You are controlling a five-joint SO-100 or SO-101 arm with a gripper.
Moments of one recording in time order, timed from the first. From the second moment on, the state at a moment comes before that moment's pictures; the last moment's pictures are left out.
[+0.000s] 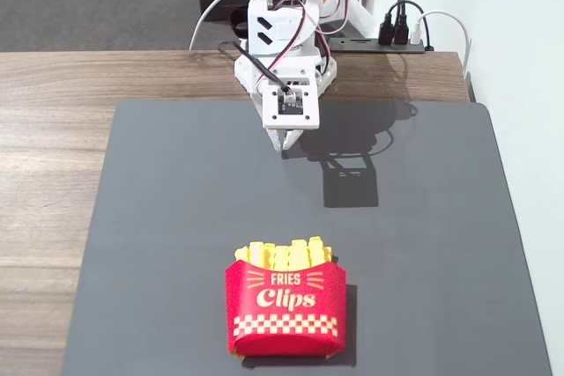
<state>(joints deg) -0.8 185.6 175.4 75.5 -90.6</state>
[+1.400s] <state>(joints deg) 12.5 120.1 122.5 59.9 -100.4</state>
